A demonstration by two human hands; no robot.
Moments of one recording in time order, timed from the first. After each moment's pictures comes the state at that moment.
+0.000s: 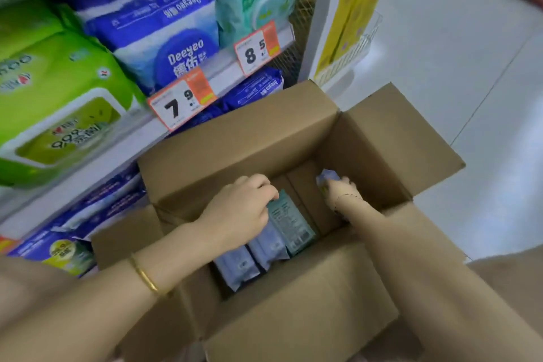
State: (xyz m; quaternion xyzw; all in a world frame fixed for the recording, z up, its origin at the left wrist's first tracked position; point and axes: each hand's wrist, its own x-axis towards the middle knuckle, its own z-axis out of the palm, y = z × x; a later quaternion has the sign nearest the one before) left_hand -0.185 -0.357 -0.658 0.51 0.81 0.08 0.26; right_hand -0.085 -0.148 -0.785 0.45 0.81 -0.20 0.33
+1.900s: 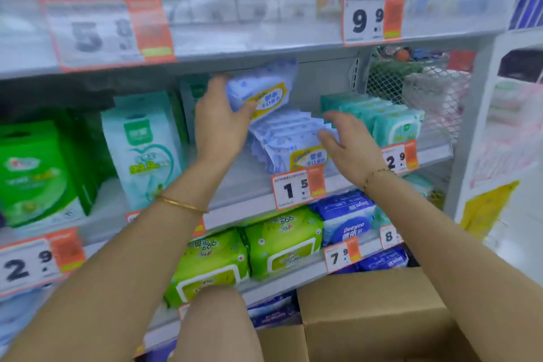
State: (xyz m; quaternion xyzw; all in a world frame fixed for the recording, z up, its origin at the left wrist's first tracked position) left_hand -0.327 -0.525 -0.328 0.16 0.79 0.49 -0.33; right_hand -0.277 -0.330 -0.373 -0.01 0.92 -0.26 -0.29
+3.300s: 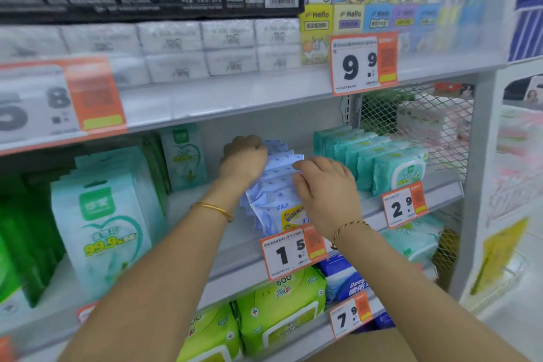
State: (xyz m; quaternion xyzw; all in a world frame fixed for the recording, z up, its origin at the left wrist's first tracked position) left_hand -0.448 -0.459 -0.334 0.14 0.95 0.24 -0.14; right_hand -0.330 -0.346 -0.381 0.03 0.91 -0.13 -0.40
